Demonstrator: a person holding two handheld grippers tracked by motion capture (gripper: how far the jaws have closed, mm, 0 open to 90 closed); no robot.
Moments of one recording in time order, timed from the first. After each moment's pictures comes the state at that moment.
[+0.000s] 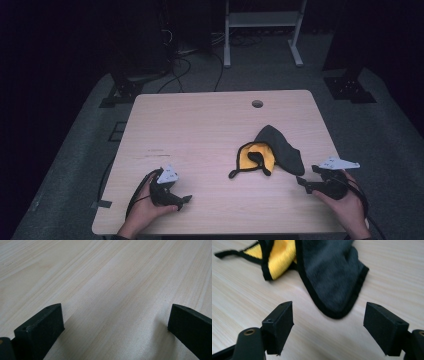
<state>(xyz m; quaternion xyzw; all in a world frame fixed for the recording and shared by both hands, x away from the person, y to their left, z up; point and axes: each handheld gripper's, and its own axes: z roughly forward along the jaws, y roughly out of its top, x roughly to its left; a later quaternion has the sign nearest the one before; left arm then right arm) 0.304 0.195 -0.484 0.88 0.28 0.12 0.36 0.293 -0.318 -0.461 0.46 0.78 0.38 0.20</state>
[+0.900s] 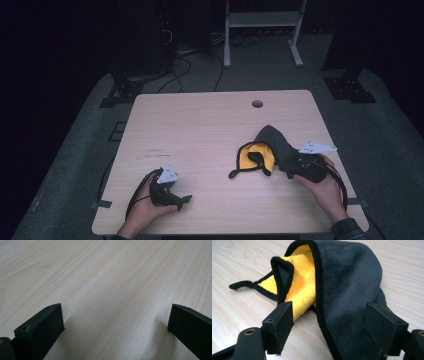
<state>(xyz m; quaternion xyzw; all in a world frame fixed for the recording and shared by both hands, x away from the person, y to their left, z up) 0.304 0.195 -0.484 0.88 0.28 0.13 0.36 0.336 -0.273 -0.449 0.42 0.79 0.41 0.19</state>
